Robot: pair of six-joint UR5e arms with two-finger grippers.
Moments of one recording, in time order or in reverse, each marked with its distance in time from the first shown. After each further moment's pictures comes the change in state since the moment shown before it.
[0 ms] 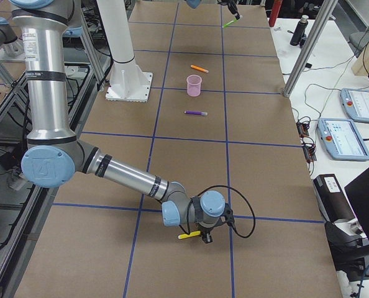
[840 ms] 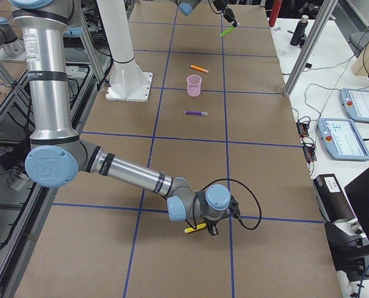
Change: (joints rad) left arm 0.212 -0.082 -0.037 -0.002 0.271 -0.005; right arm 0.006 0.024 0.032 -0.004 0.040 0.011
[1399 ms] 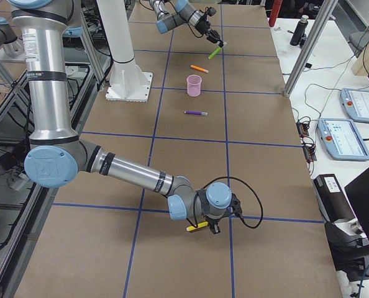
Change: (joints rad) left arm 0.341 -0.121 0.084 -0.094 0.464 -0.052; right arm 0.010 -0.001 0.014 0.003 0.003 0.009
